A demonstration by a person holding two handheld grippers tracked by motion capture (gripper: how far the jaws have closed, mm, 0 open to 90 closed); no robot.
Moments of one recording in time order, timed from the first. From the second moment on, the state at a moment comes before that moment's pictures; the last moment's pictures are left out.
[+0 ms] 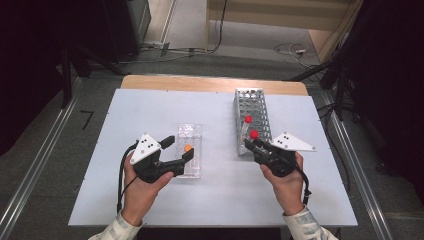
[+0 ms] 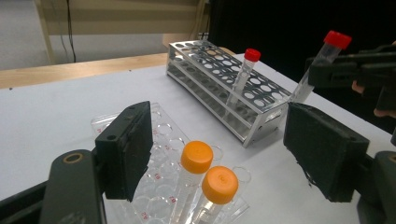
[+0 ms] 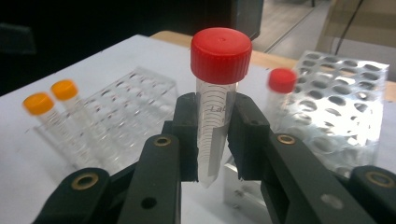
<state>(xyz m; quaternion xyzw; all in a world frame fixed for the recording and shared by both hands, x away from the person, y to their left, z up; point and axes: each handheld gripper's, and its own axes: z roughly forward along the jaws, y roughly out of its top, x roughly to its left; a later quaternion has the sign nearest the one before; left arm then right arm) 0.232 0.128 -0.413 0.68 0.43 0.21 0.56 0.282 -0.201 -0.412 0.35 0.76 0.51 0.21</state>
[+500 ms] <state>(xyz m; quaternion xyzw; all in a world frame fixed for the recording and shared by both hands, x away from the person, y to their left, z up) 0.220 0.103 -0.407 0.70 0.38 0.19 0.57 0.249 -0.160 -0.427 0.29 0.80 0.50 0.16</state>
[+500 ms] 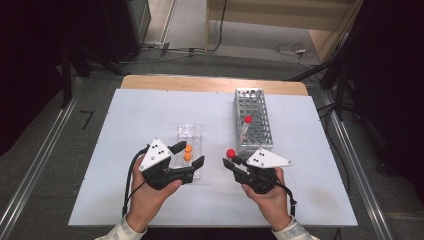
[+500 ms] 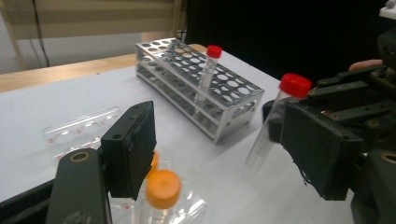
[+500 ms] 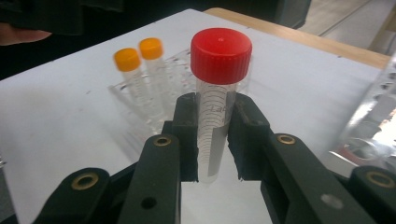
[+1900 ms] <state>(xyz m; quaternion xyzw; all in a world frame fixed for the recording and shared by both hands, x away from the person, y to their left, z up) 0.204 0.089 -0.397 0.74 0.31 0.19 0.56 0.224 -0.130 -0.424 0.24 0.81 0.53 0.11</state>
